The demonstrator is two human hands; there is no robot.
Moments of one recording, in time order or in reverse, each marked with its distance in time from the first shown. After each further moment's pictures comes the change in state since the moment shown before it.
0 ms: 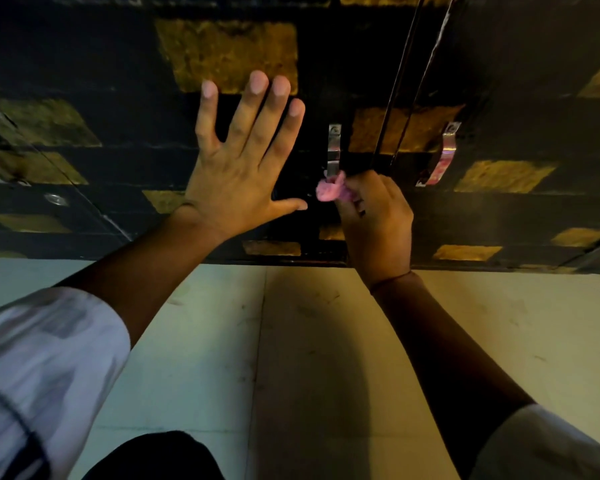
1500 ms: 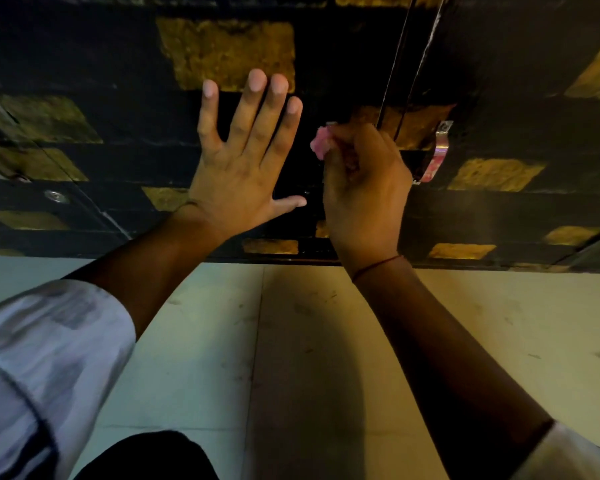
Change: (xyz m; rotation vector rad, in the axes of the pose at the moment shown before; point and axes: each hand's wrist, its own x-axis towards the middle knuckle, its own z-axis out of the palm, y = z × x) left_hand 0.000 0.004 -0.003 -0.023 0.025 -0.003; right_hand 0.030 -0.054 -0.016 0.214 0.137 0.051
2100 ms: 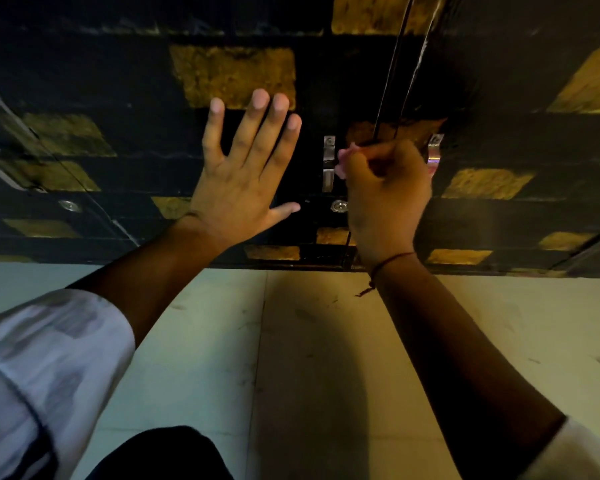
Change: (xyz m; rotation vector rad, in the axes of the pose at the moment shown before) left_hand -0.003 -0.003 -0.007 0.001 -0.035 0.006; right_hand 0.005 0.007 -0.009 0.310 0.124 0.351
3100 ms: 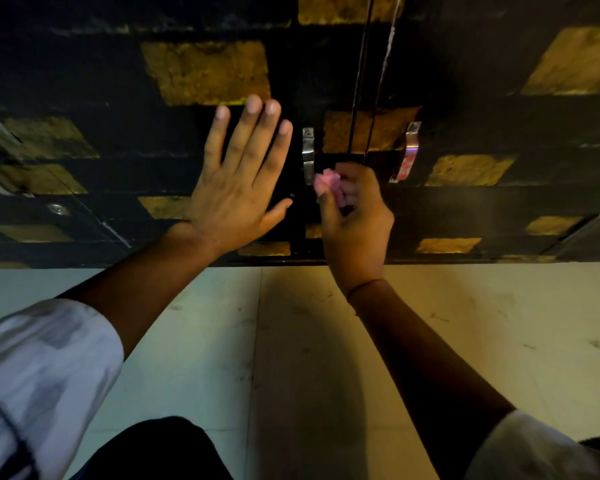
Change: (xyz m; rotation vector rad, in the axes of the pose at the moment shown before) left_hand 0.002 0.017 -0.013 -0.039 0.003 0.066; right_hand -0.035 0.019 -0.015 -0.202 -0.101 -0.151
